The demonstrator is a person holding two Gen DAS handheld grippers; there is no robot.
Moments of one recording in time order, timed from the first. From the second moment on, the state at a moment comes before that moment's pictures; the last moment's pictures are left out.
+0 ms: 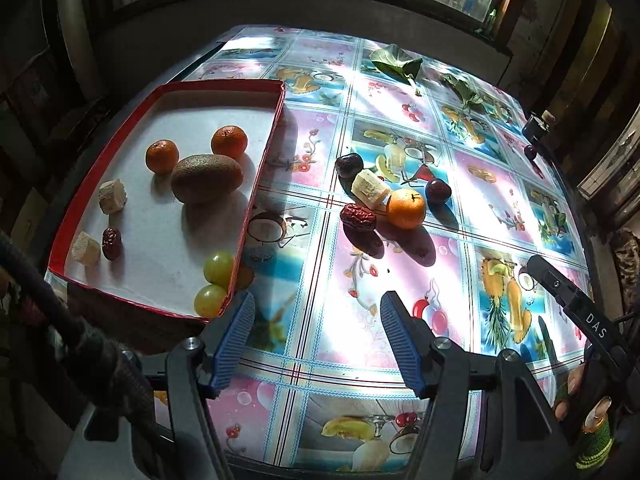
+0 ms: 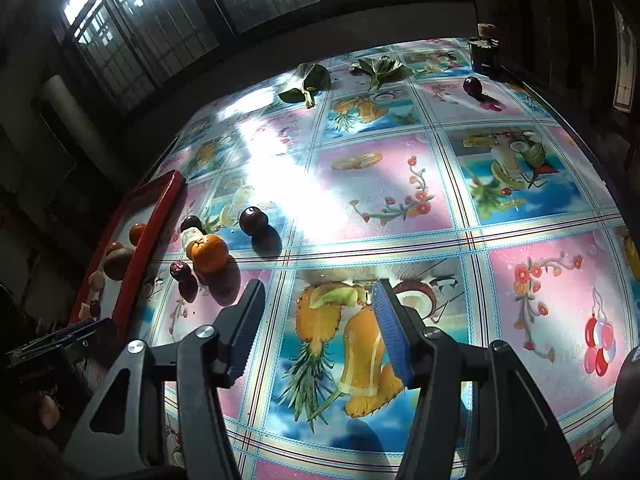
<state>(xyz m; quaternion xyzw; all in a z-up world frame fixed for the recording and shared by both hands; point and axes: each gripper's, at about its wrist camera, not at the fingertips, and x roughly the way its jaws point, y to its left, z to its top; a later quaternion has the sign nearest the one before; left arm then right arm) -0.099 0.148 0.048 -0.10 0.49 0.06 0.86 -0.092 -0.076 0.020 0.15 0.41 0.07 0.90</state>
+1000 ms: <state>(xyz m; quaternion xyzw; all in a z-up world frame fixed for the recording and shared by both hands) -0.037 0.141 0.024 -0.09 0.50 0.02 0.86 0.123 -0.244 0.043 0.18 0.41 -0.11 0.89</state>
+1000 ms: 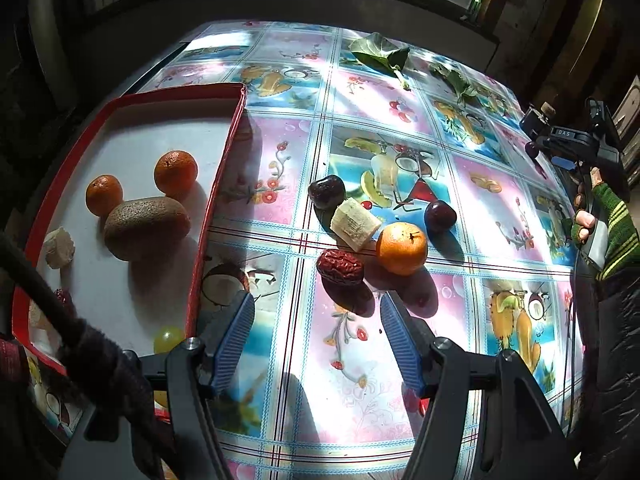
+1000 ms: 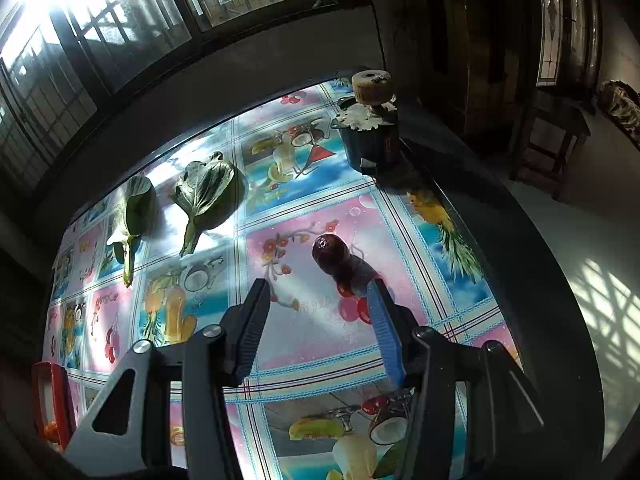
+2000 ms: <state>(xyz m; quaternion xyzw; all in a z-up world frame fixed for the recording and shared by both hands) -0.047 0.157 0.024 -0.12 0.48 0.00 0.87 0.097 -0.218 0.023 0.20 0.40 -0.08 0.89</state>
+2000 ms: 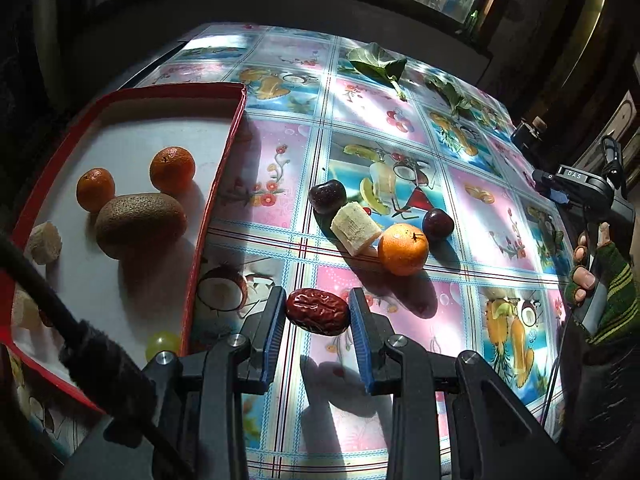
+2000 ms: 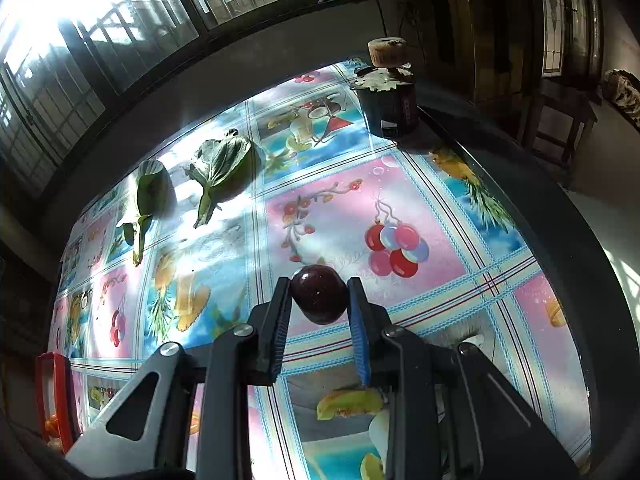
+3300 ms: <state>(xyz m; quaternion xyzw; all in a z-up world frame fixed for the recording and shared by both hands) -0.125 0.194 0.060 -0.07 0.44 0.14 0.89 -0.098 0.024 0.037 0.15 0.43 0.24 0.86</state>
